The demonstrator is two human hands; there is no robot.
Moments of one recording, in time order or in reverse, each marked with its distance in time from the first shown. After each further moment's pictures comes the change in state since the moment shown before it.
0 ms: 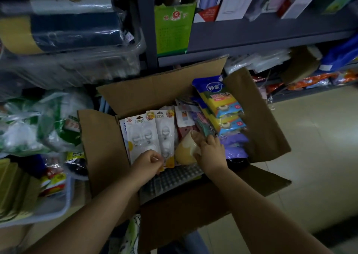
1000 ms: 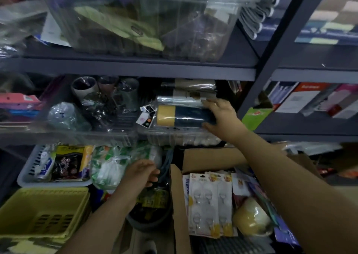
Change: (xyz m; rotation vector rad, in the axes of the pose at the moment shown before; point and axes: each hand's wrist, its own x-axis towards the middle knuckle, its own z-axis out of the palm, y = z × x) left_hand -0.088 -0.005 -0.236 -0.631 0.409 0.091; right_hand 0.076 -0.242 -0.218 0.049 0.445 -0.678
